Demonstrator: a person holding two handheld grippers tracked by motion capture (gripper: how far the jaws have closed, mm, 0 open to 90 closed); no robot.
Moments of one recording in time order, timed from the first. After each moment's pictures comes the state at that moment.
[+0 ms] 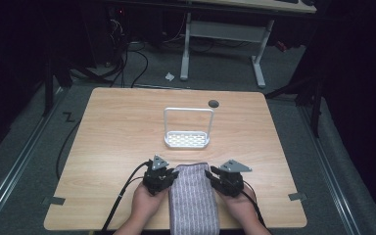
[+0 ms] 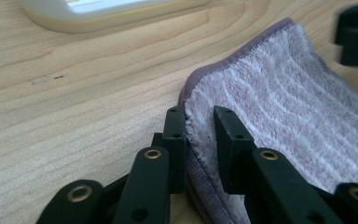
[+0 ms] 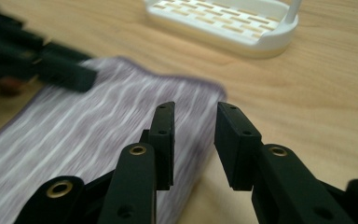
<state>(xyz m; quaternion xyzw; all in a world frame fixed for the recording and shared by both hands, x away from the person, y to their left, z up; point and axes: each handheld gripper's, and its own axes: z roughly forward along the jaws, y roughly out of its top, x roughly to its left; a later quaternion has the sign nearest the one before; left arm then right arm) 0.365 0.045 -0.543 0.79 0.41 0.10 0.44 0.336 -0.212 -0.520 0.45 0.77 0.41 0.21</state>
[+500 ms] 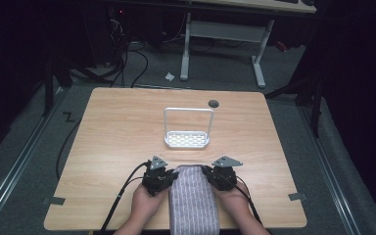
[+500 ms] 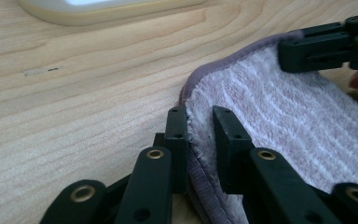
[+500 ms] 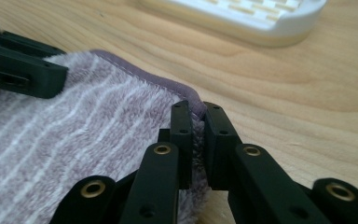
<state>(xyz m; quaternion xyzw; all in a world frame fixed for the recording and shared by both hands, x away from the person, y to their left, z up) 0.363 0.047 -0.543 0.79 0.42 0.08 0.44 0.351 -0.203 -0.535 0.45 0.78 0.40 0.20</state>
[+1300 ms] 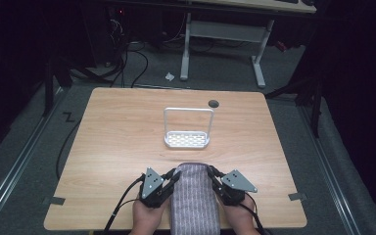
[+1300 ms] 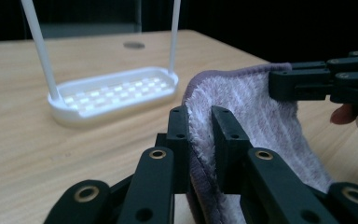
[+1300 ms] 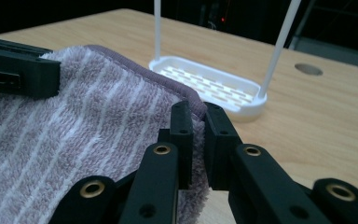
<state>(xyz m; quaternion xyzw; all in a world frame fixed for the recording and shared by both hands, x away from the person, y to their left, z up) 0.297 0.049 -0.508 0.71 0.34 0.22 0.58 0.291 -0.203 -0.505 0.39 0.71 0.48 0.33</state>
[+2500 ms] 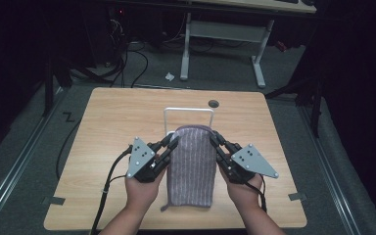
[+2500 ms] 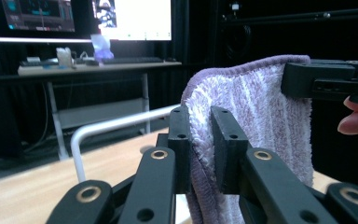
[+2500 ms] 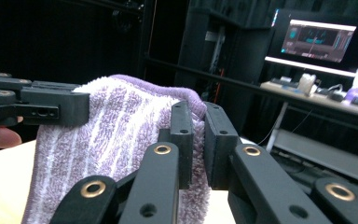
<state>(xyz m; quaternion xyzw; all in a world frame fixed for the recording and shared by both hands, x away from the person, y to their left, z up) 0.320 0.058 -0.390 0.65 0.28 0.29 0.64 0.297 -0.193 -0.379 0.31 0.64 0.57 0.41</state>
